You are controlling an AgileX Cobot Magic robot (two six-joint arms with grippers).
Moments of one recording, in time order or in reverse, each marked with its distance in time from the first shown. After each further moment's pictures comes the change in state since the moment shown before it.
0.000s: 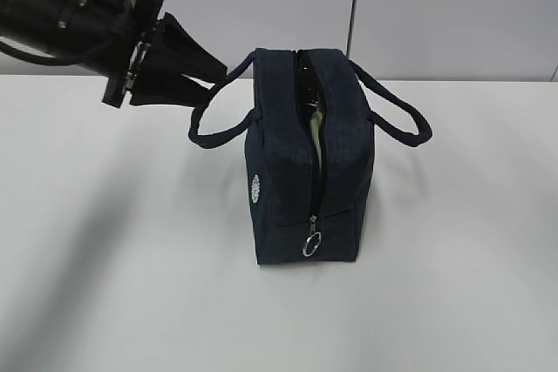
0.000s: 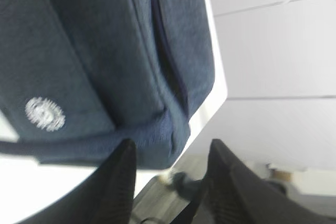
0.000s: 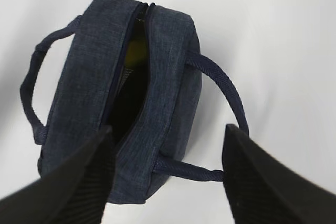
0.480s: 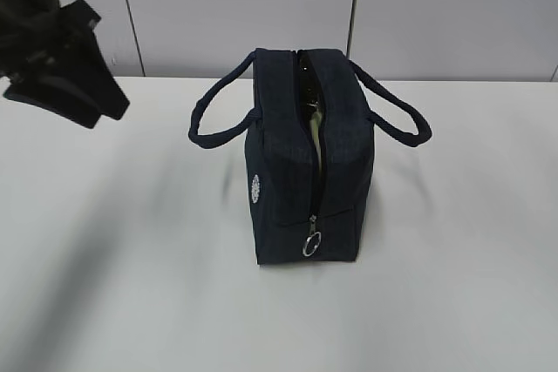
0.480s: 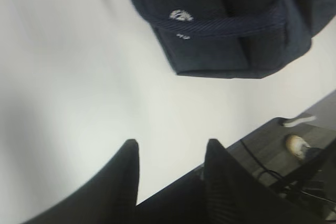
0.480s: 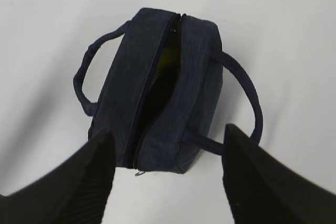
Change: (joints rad) left arm 0.000 -0.241 0.000 0.628 0.040 -0.308; right arm 0.000 -0.184 0.072 0.075 0.006 -0.023
